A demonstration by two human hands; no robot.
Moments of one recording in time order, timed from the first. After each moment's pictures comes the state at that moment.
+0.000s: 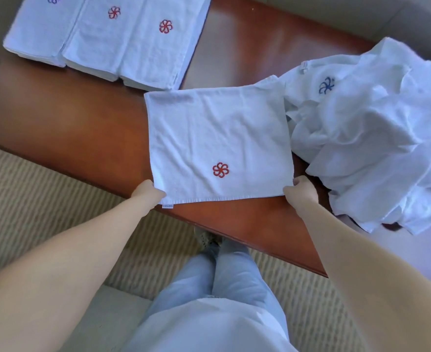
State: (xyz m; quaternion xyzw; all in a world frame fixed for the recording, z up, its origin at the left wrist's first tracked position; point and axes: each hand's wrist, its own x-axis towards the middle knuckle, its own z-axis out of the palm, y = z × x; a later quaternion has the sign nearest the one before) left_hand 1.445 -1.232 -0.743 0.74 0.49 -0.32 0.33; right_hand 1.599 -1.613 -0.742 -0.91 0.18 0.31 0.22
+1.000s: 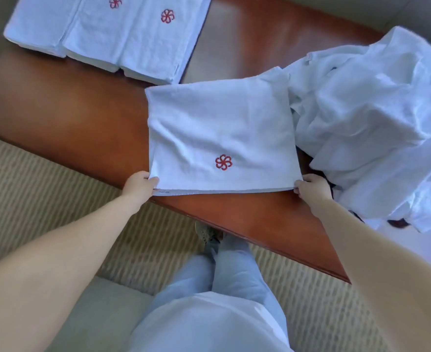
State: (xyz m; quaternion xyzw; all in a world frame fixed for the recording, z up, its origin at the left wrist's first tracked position) left_hand 1.423 -1.217 -0.754 0.73 0.49 -0.19 0.44; right_hand 1.600 -1.644 -0.755 -0.85 0.21 0.30 0.37
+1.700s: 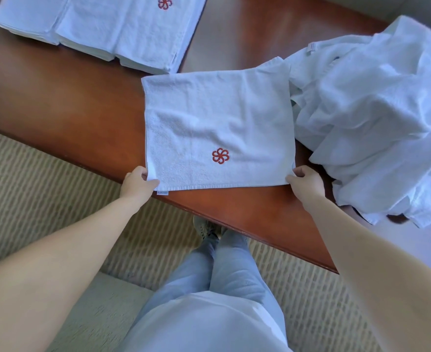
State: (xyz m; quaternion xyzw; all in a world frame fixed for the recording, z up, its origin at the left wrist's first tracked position) left_hand 1.406 -1.229 -0.763 0.79 0.46 -0.18 0.35; right_hand 1.592 -1.634 -0.762 -0.89 0.15 0.29 0.32
